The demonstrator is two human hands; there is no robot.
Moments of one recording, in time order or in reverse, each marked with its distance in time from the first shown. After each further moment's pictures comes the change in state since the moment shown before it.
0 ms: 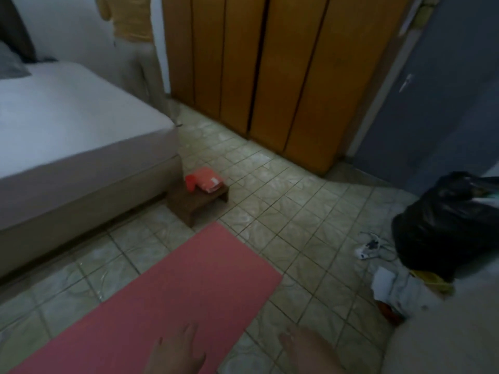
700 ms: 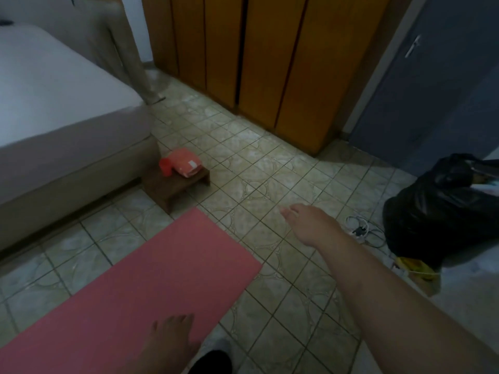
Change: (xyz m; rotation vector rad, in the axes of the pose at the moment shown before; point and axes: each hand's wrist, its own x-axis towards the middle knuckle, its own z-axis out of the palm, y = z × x) left_hand 0.085 0.139 -0.003 0.192 -0.251 0.005; right_hand 0.119 0.027 -0.275 -0.103 0.279 -0.127
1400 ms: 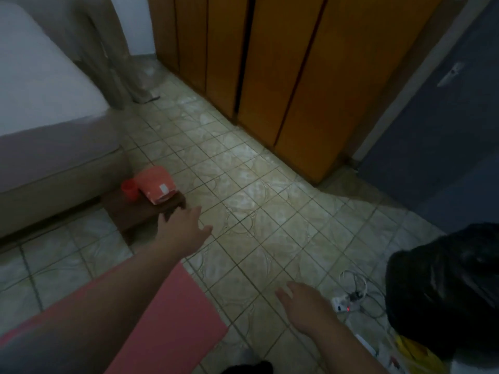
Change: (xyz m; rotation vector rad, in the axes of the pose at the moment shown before) left_hand 0.316 0.163 -0.347 -0.256 0.453 -0.025; right_hand 0.268 0.139 -0.024 -0.078 -0.280 0.068
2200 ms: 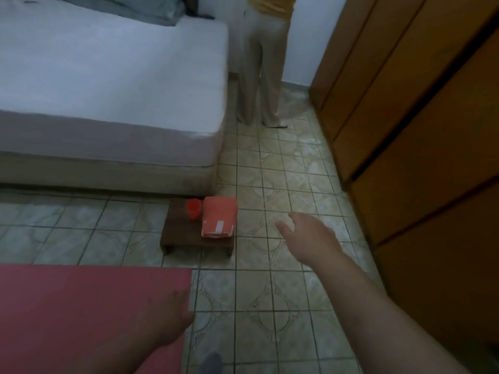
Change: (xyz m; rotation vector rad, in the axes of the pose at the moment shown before) left_hand 0.179 -0.022 0.024 -0.225 -0.216 -0.657; right_hand 0.347 -0.271 -0.306 -0.323 0.203 -0.743
